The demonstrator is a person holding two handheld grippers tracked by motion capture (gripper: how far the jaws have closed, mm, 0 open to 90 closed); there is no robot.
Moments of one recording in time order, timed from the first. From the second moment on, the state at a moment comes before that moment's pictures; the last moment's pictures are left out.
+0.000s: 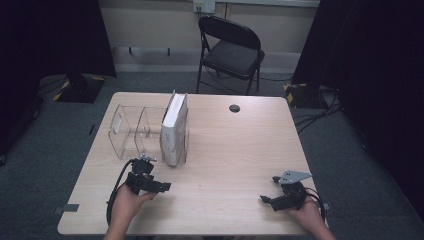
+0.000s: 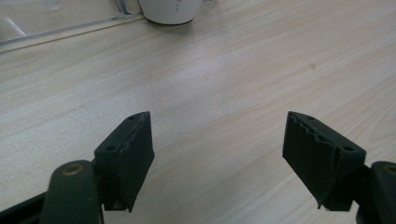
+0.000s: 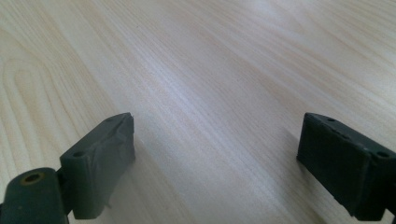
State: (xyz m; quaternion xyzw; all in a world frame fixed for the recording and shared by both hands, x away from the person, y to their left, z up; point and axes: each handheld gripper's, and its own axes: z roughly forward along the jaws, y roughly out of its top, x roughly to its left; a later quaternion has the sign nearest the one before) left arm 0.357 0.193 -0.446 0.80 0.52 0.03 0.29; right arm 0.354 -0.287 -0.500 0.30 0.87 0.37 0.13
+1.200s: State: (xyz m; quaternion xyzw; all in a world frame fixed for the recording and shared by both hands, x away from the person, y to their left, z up) left arm 0.348 0.220 -0.470 0.80 0.53 0.06 0.28; right arm 0.354 -0.287 -0.500 0.31 0.87 0.37 0.13
